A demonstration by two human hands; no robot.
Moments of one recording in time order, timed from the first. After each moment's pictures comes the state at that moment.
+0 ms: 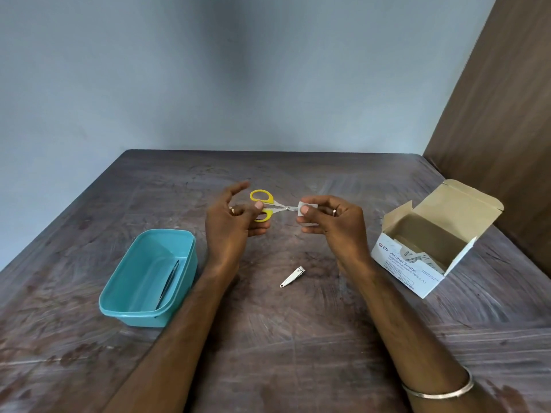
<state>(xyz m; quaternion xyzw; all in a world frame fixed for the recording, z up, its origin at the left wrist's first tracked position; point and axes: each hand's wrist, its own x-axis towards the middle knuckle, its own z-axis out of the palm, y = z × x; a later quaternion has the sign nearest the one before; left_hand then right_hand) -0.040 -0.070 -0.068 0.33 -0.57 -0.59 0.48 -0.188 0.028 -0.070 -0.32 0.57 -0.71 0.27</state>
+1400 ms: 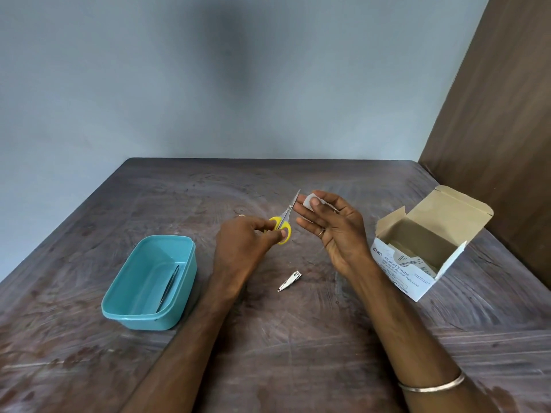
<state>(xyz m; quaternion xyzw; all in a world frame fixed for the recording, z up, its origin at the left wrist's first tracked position) -0.039 -0.049 -0.062 0.41 -0.79 -0.31 0.35 -0.191 0.032 -0.059 -0.24 0.41 -0.79 0.39</state>
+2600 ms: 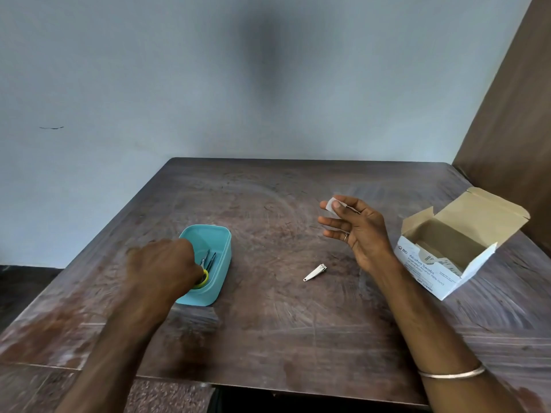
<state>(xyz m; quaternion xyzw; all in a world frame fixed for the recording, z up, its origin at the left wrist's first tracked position) 0.102 -0.038 -0.005 0.62 -0.78 0.06 -0.07 -0.193 0.033 -0.066 -0.27 0.49 -0.73 0.39</state>
